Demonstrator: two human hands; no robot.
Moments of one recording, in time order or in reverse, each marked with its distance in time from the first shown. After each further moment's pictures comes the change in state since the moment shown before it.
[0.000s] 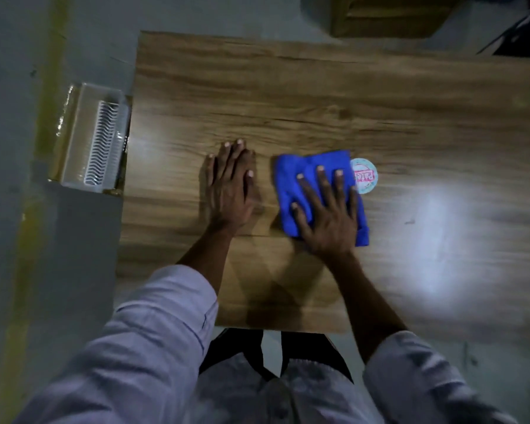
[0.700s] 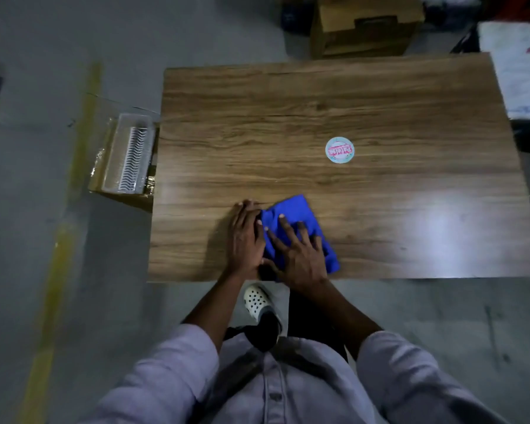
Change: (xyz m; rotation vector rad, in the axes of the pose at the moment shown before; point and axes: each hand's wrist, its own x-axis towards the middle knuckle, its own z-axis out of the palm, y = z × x) left_hand -0.170 0.037 -0.042 -0.300 -0.085 -0.120; right_hand -0.166 -0.059 -0.008 0.011 -0.232 -0.157
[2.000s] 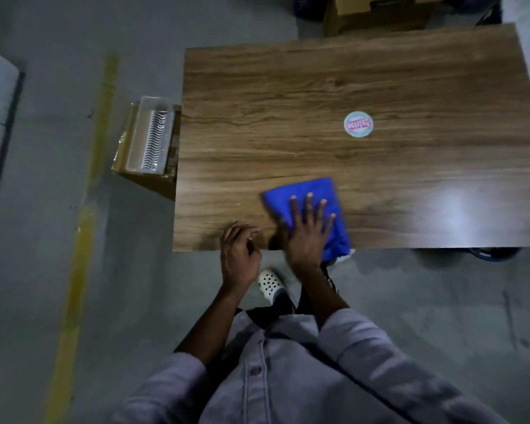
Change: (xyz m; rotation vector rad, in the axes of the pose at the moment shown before) left_hand -0.098 -0.014 -0.075 -0.003 0.003 -0.061; right_hand -0.013 -0.062 0.035 0.146 0.220 0.333
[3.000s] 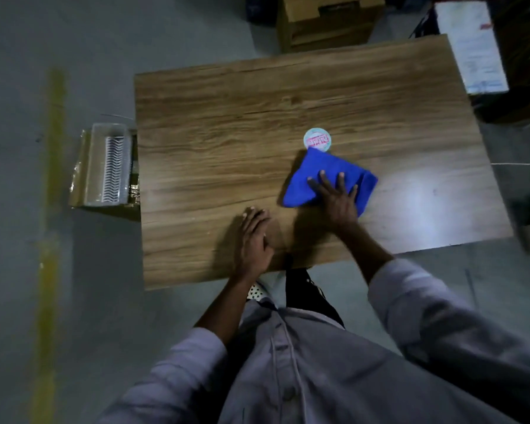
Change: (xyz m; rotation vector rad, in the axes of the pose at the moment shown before) left_hand 0.073 0.047 0.072 -0.030 -0.265 0.180; right_hand 0.128 0.127 -0.088 -0.131 -0.344 0.004
